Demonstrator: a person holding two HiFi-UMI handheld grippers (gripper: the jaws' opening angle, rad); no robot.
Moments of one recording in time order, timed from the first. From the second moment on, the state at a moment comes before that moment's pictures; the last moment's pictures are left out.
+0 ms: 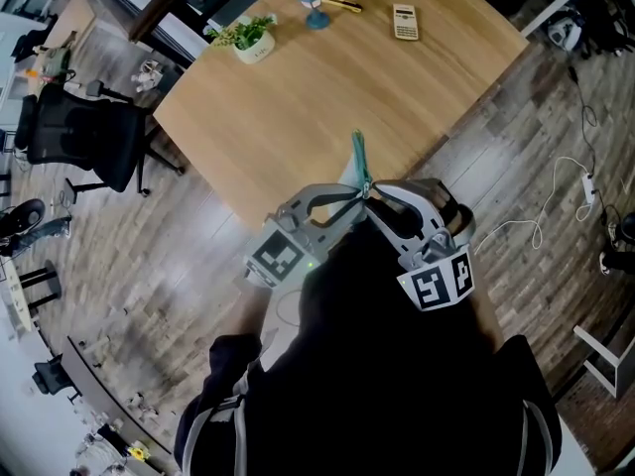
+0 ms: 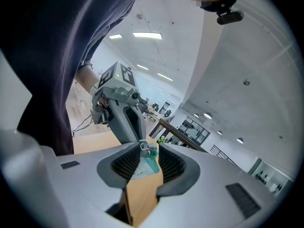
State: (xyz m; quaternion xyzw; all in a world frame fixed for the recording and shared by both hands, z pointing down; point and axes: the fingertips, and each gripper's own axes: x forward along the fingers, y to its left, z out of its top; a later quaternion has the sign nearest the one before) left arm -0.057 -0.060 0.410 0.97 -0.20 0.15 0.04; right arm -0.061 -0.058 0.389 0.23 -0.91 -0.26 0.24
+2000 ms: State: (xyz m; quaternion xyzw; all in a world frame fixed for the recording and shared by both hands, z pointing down) left arm -0.065 -0.039 0.403 0.97 -0.20 0.17 0.02; right arm 0.057 -0.133 0.375 0.46 -0.85 -0.11 0.21
